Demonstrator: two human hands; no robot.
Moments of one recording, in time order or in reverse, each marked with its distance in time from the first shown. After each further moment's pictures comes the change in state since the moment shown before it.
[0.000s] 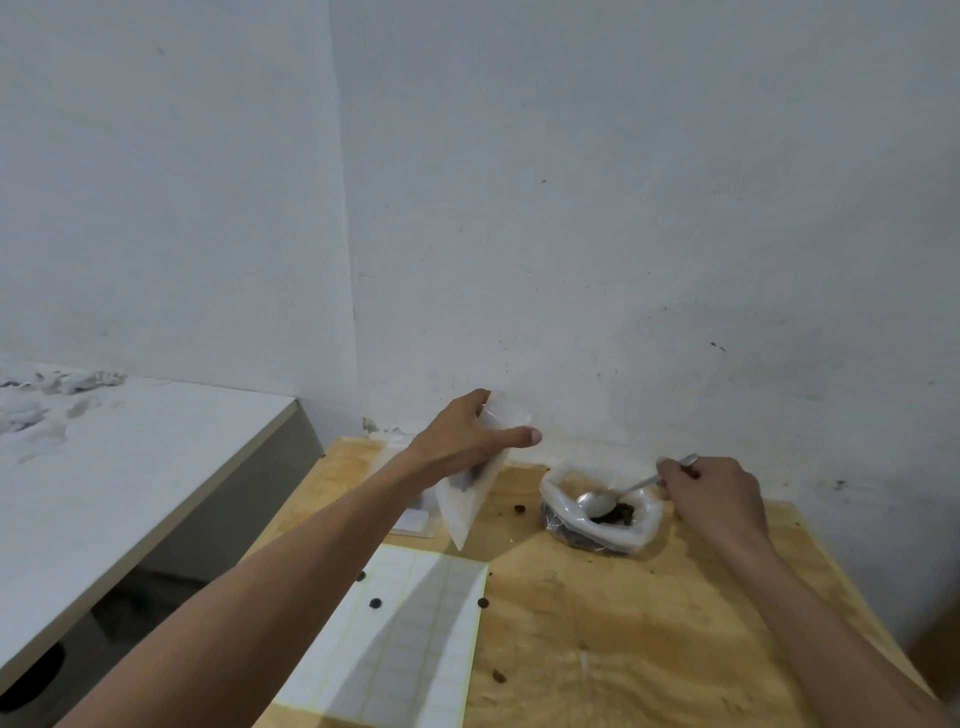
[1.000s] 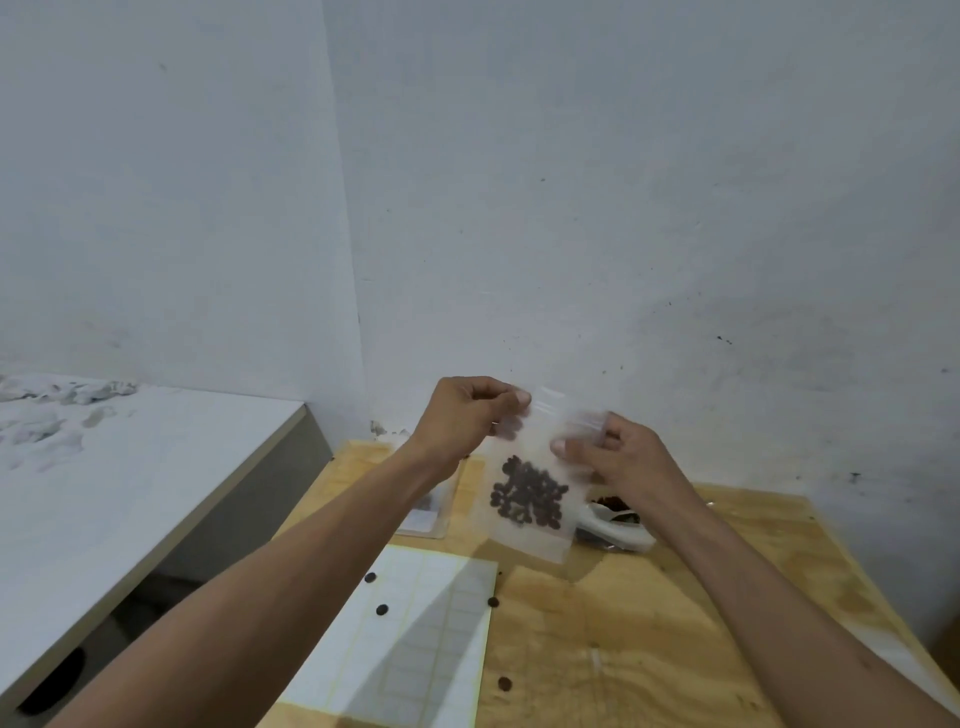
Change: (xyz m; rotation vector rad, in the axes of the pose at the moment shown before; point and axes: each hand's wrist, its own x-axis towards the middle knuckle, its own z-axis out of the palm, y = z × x) left_hand -0.007 0.020 -0.006 -0.433 0.110 0.039; right_hand -0.031 -0.071 0.024 0.599 -0.502 -0.130
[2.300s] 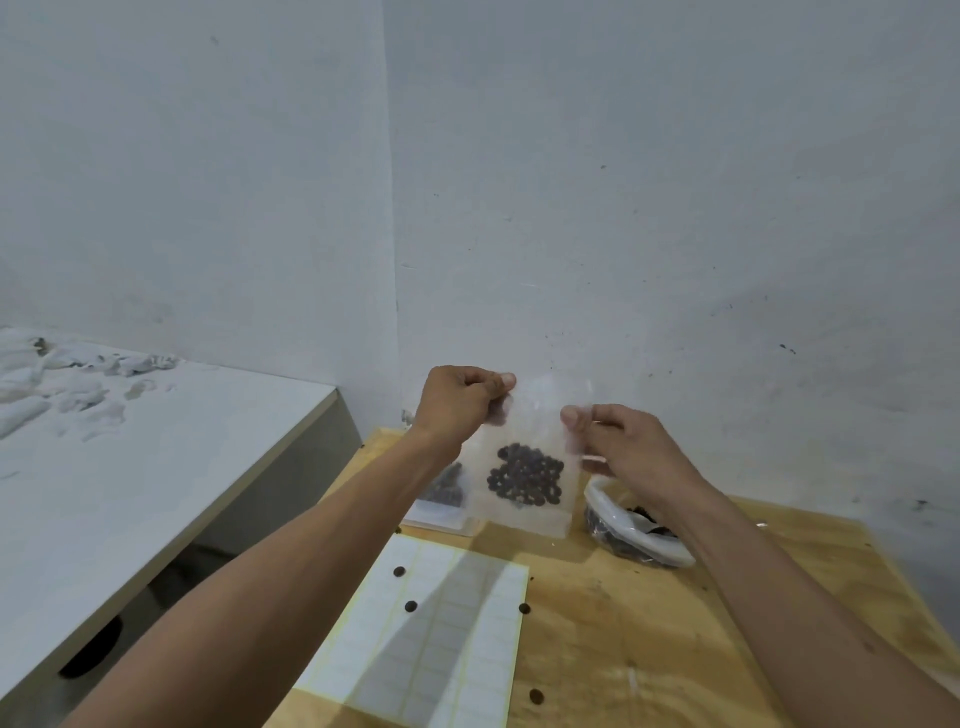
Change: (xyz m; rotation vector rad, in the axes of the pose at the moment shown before) left_hand 0.017 -0.012 -0.037 0.017 0.240 -0.070; right_hand 0.030 -0.010 0.031 -0.034 -0.054 0.084
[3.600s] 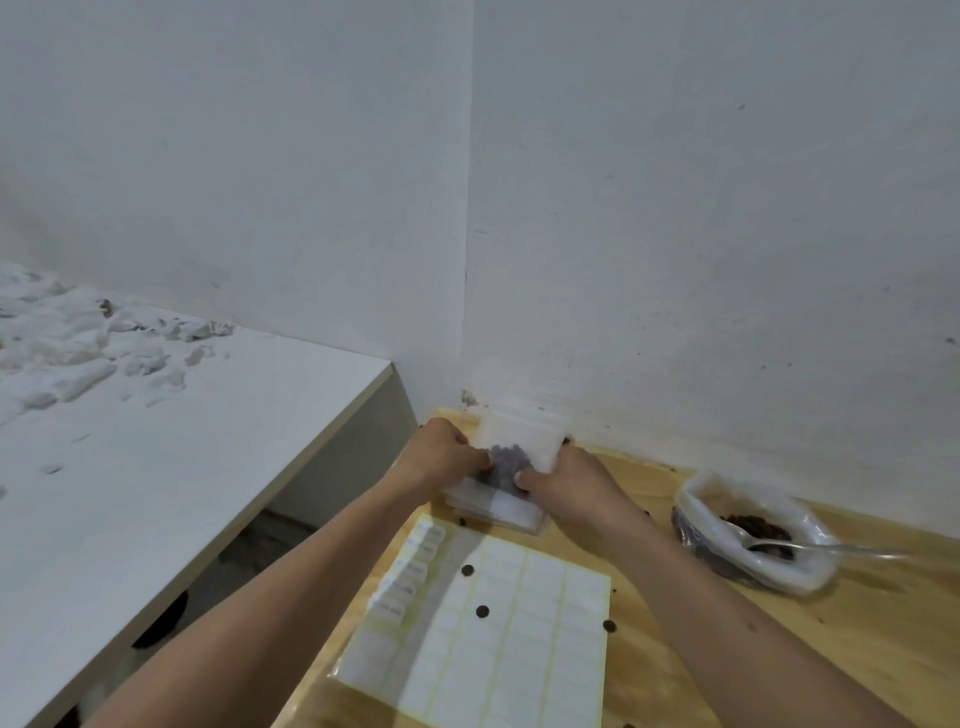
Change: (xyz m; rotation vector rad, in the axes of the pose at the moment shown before) left_hand 0.008 -0.082 -0.090 0.606 -0.070 -0.332; right_hand 0.055 0.051 0.133 -0.649 -0.114 0.202
